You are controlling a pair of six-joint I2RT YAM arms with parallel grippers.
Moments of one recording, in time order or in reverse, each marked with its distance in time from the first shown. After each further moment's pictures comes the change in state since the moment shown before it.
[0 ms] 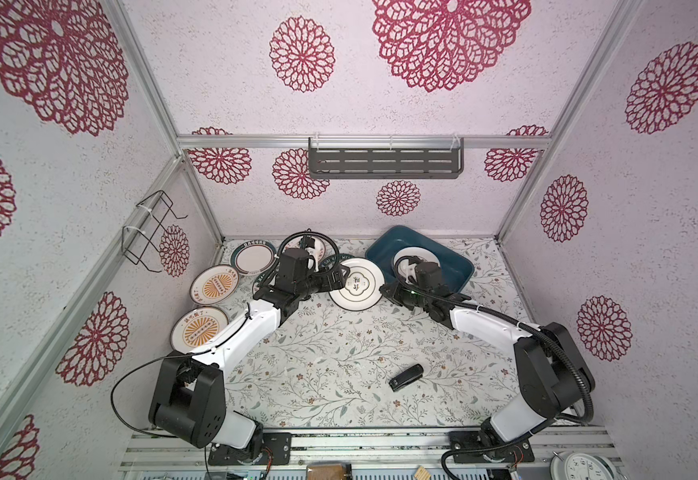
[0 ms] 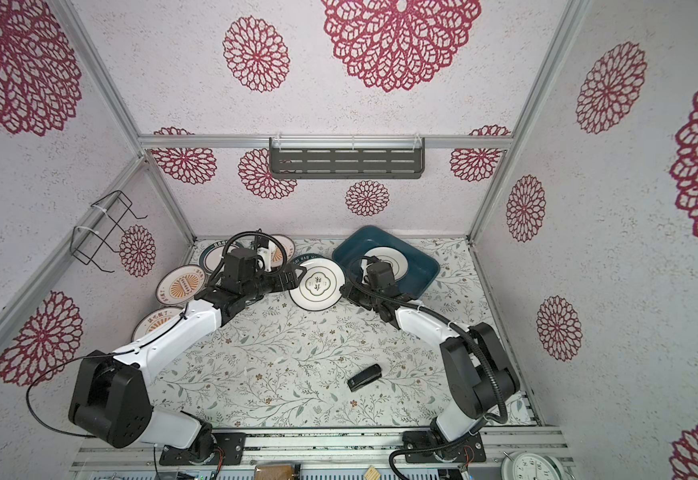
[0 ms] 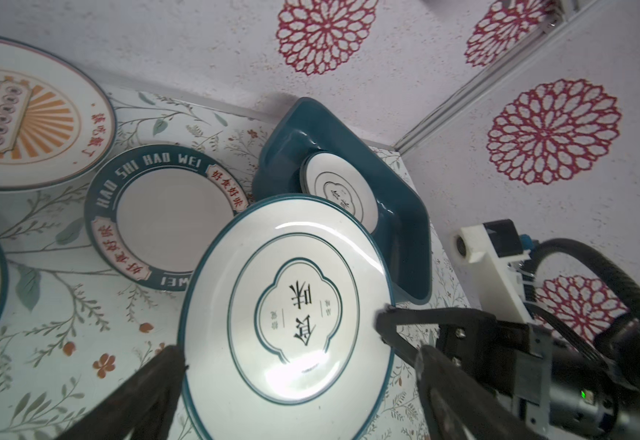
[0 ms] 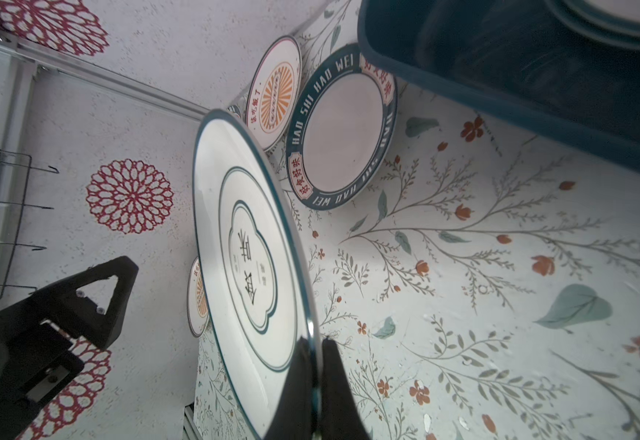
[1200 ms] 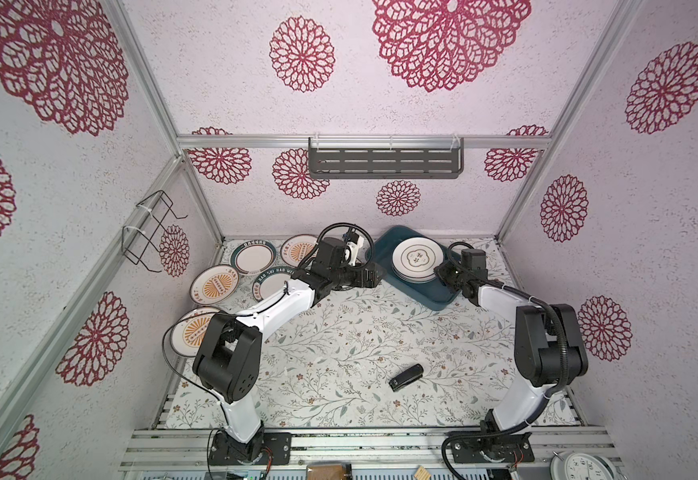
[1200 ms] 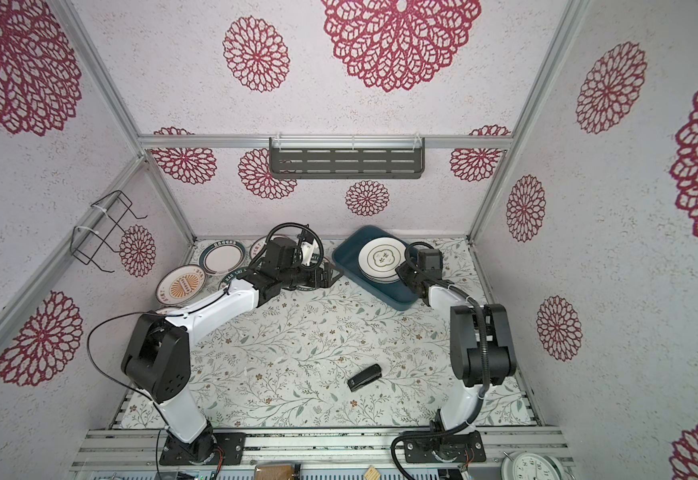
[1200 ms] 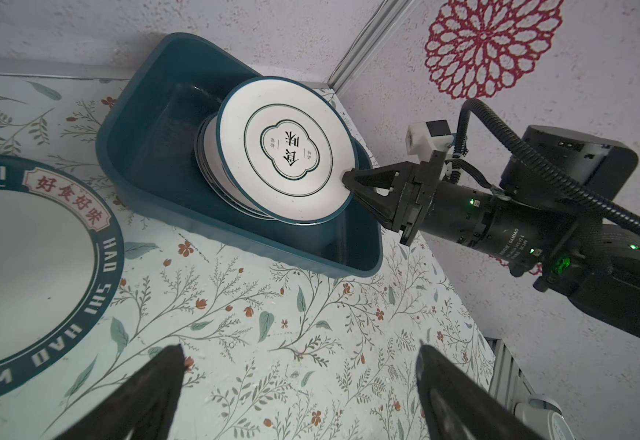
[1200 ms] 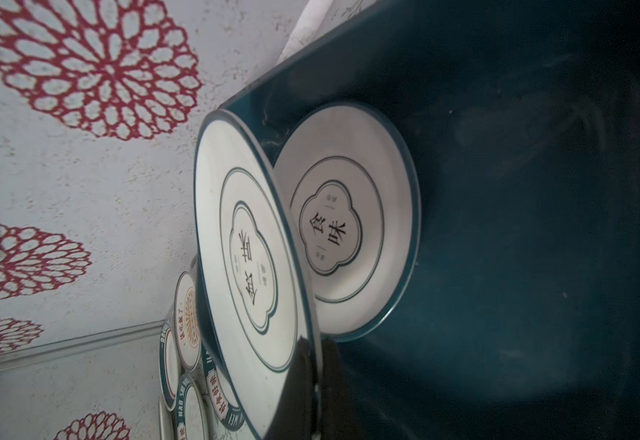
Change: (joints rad) left arm -0.119 0.321 0.275 -0.011 0.142 0.082; right arm -0.382 0.204 0.122 0.001 0.142 0.098
